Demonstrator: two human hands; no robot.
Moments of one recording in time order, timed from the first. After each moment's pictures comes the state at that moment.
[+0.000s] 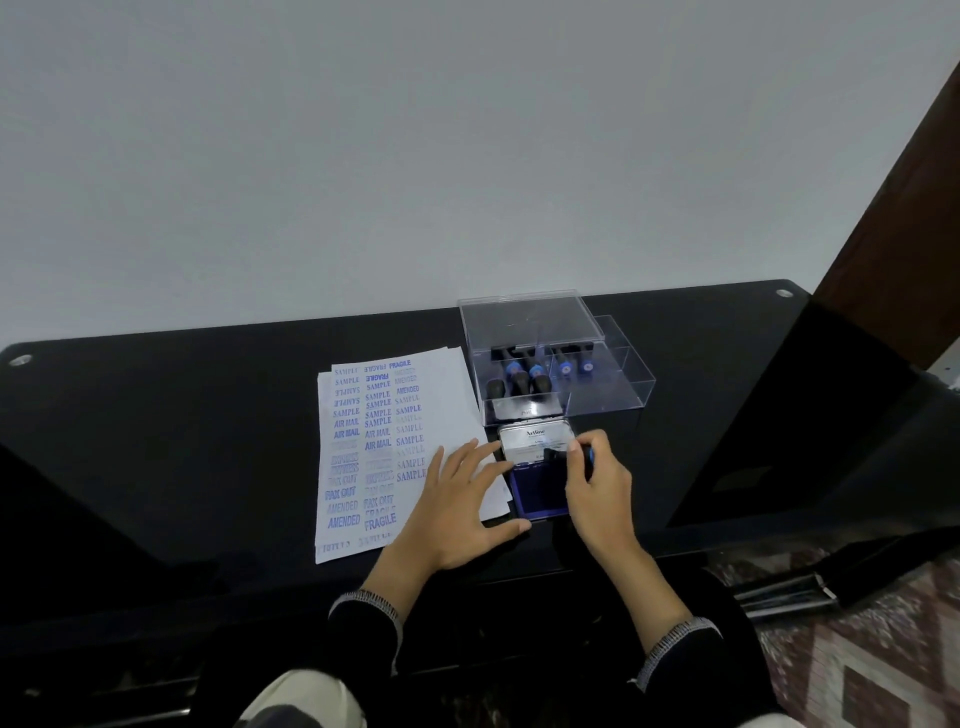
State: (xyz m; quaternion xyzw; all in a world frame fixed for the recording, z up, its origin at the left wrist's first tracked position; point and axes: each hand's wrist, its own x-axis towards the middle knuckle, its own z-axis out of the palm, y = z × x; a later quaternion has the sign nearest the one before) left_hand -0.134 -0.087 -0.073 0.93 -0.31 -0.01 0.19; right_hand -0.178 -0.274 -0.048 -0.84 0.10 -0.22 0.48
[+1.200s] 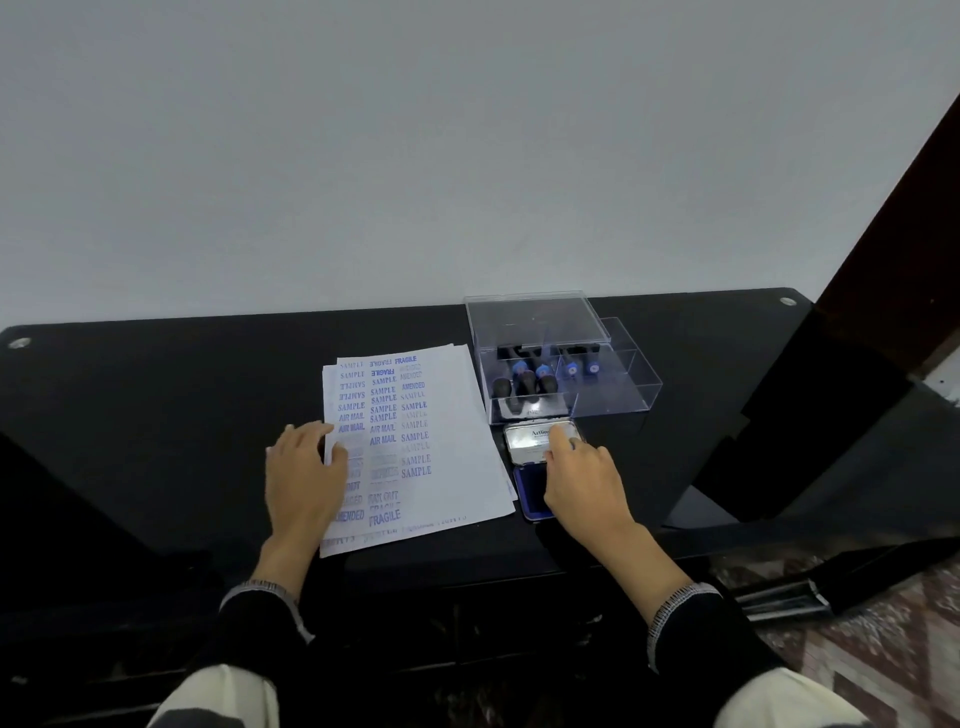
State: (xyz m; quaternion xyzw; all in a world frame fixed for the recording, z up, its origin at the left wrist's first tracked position) left_hand -0.101 0.032 -0.060 0.93 0.07 0.16 0.31; right_hand -0.157 -0.264 -0.040 -0.99 0.02 -0.11 0.07
